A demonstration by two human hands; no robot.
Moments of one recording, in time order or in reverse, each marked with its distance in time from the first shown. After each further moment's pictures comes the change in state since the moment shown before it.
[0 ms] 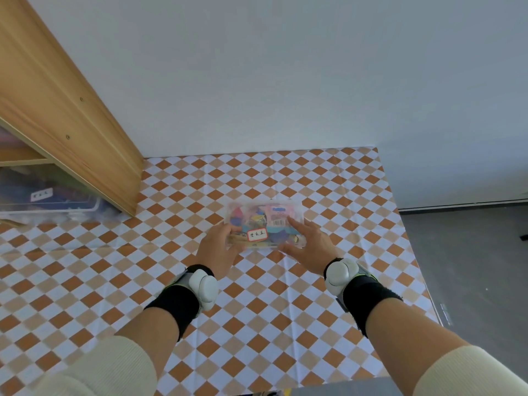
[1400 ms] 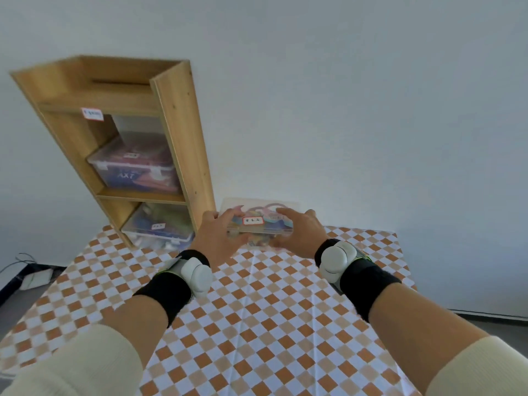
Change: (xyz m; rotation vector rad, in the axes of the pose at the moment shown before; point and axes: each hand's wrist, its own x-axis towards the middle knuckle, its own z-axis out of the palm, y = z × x) left_hand -0.099 0.061 -0.191 0.127 0.398 0.134; right_hand -0.062 -0.226 -0.085 -0.134 0.045 -0.335
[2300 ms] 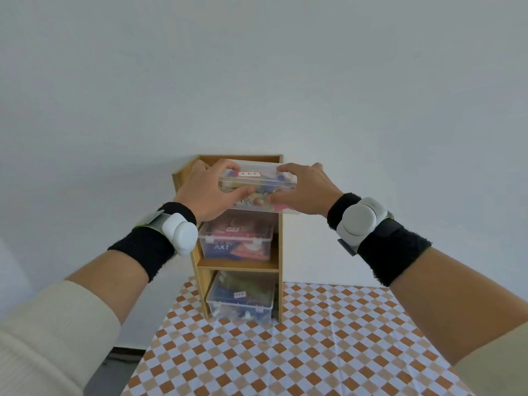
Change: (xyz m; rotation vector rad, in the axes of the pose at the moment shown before) left_hand 0.034 -0.063 -0.385 0.200 0.311 0.233; right_hand 0.037 -0.366 -0.058 -0.020 0.346 -0.257
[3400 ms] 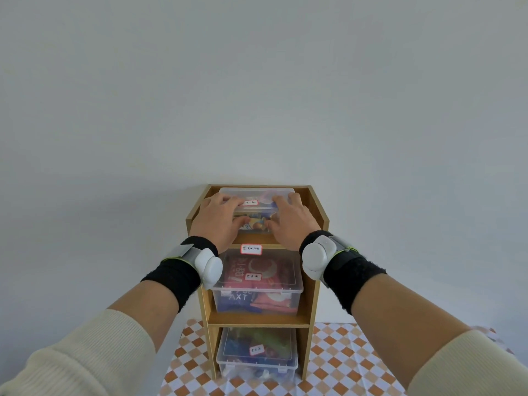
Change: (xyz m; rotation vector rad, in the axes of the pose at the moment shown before) left_hand 0.122 -0.133 0.059 0.095 0.002 0.046; right_hand 0.163 -0.018 0.129 -0.284 0.091 0.053
